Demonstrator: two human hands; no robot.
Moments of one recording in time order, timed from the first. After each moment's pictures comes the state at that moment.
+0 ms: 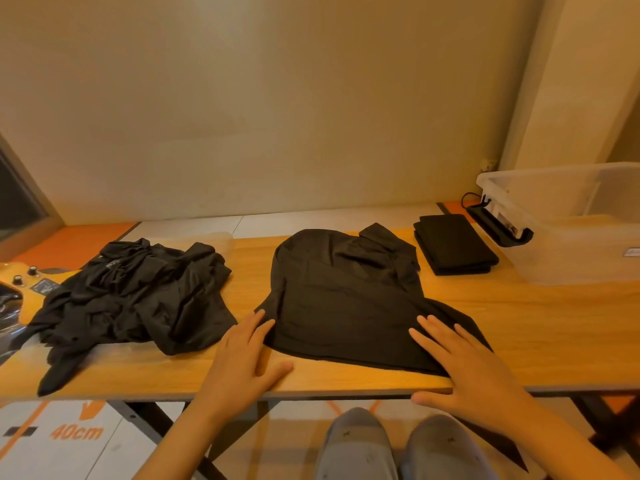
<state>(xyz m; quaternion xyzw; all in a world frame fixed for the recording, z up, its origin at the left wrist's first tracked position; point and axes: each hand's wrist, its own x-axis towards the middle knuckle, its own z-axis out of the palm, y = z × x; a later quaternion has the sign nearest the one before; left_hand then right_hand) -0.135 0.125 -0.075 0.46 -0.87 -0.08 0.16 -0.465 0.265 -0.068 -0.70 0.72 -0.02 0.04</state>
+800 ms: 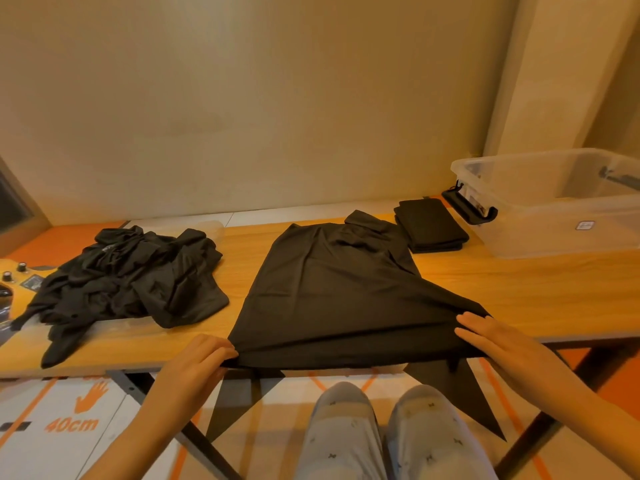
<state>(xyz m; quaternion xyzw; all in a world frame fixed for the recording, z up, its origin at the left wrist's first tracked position) -0.069 0.151 -0.094 0.30 -0.92 0.10 0.24 -0.542 0.339 -0.101 -0.74 0.66 -0.04 -0.12</state>
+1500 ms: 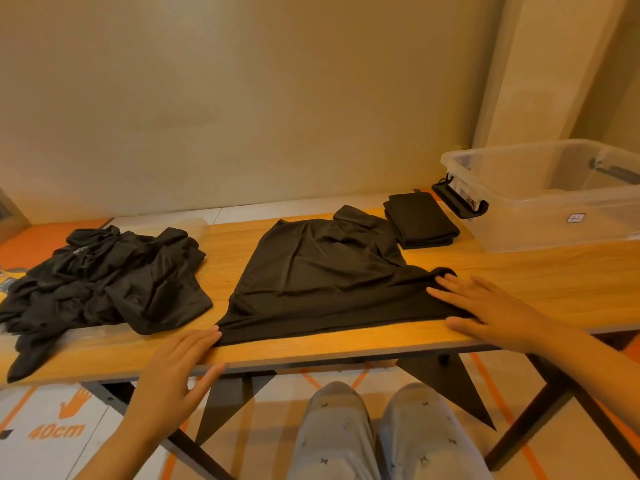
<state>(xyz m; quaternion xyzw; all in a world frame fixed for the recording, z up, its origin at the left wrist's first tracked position) -0.075 0.148 -0.095 0.41 -0.88 0.00 0.23 -0.565 0.284 -0.059 -0.71 0.70 0.01 0.05</state>
